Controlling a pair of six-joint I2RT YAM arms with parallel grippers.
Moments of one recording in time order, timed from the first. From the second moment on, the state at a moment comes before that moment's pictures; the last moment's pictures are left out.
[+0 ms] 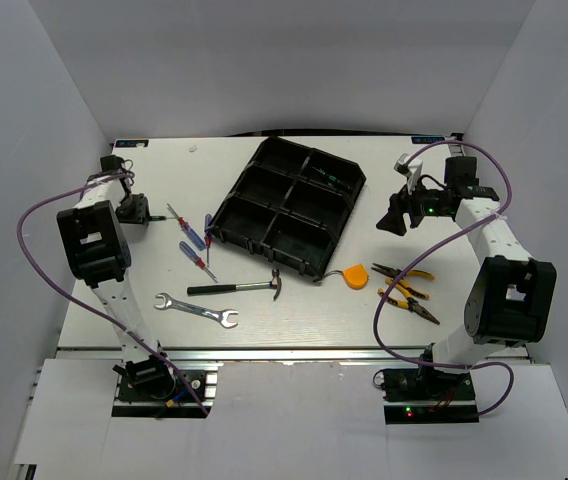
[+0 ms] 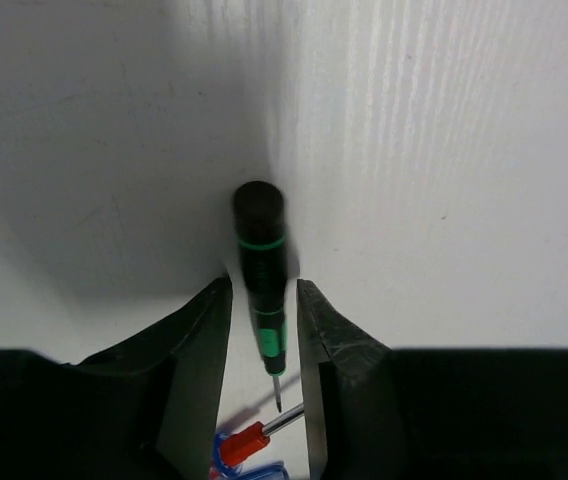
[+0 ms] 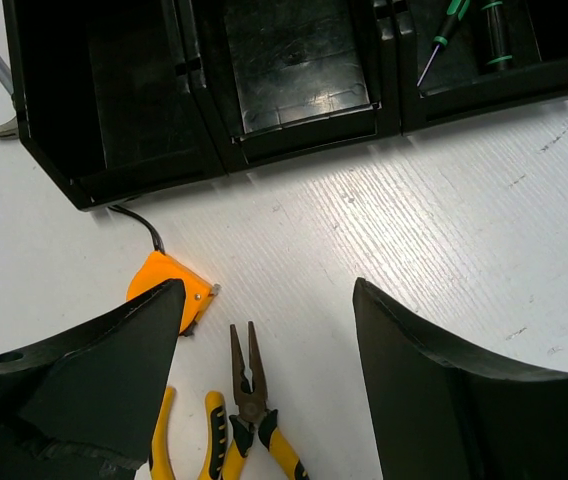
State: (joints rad) left arm 0.27 2.14 1.62 -0.69 -0.13 -1.27; right arm -0.06 1.56 1.20 -0.62 -0.90 -0.70
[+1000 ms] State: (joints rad) left arm 0.34 1.60 1.22 -0.40 0.09 -0.89; right arm -0.04 1.55 1.27 -0.74 -0.95 -0.80
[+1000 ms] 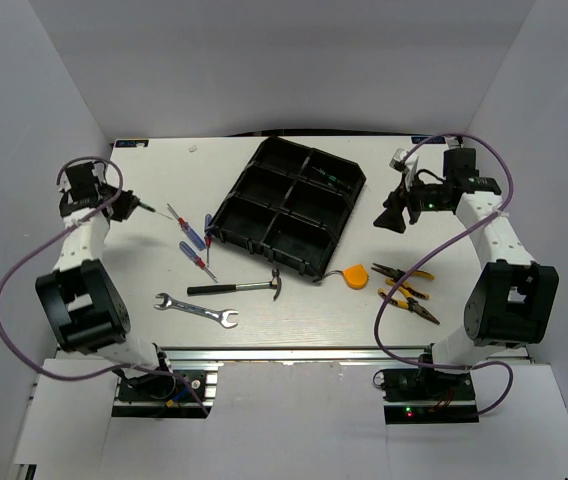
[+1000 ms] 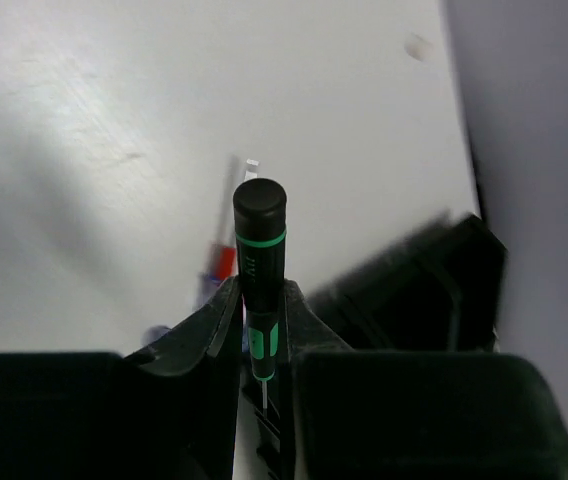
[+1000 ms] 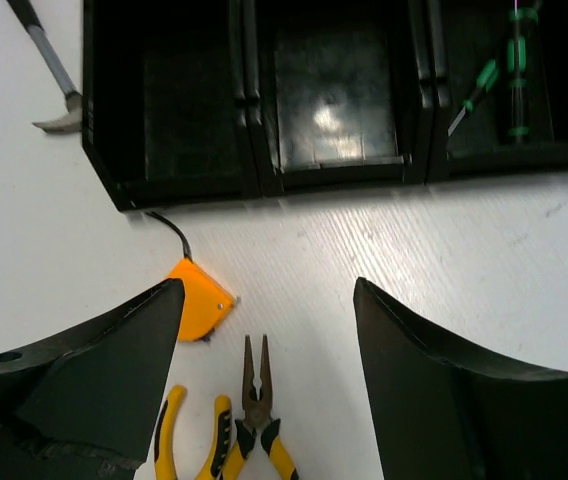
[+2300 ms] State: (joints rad) left arm -0.41 1.66 1.14 0.42 0.61 -0.96; right arm 0.45 1.75 1.51 -0.34 -0.81 0.17
